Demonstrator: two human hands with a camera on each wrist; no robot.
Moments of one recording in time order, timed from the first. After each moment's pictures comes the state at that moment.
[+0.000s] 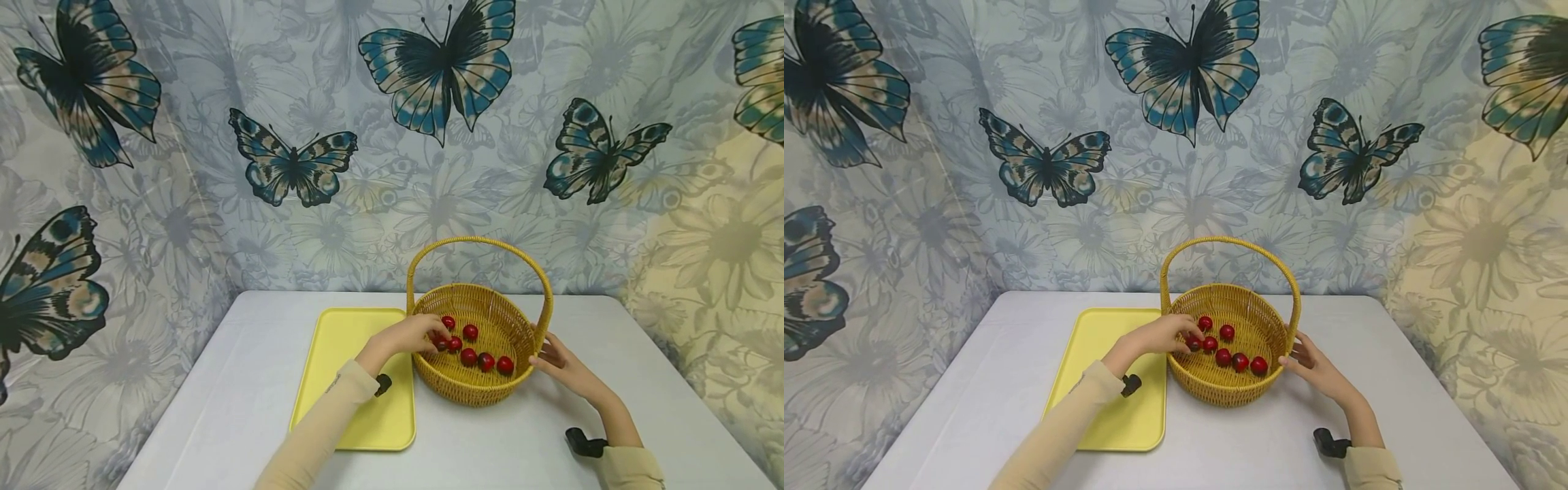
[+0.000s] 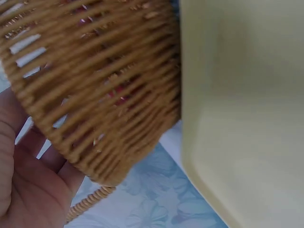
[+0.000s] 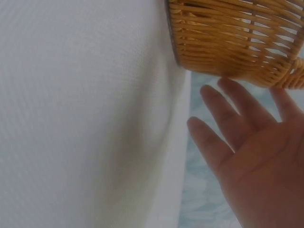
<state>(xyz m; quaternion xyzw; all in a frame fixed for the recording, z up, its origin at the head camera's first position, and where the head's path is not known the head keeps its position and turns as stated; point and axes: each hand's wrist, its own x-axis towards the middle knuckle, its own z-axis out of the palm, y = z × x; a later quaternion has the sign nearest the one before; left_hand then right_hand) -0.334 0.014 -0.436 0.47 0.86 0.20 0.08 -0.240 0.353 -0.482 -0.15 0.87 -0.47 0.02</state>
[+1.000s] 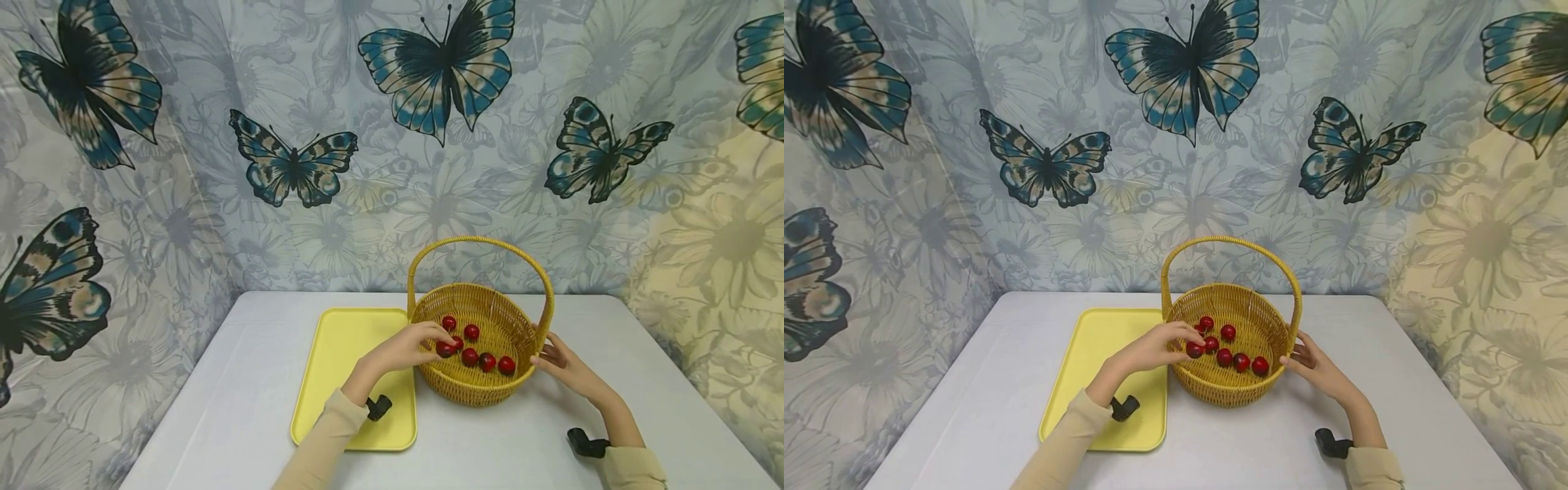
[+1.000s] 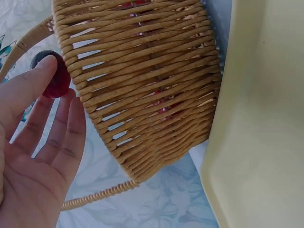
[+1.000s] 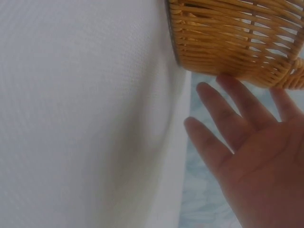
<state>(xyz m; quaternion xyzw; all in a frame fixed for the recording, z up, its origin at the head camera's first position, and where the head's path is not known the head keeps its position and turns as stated) -0.298 -0.004 -0.436 0.49 0.81 0.33 0.03 -0.243 0.355 -0.485 -0.15 0.86 -0.48 0.03</state>
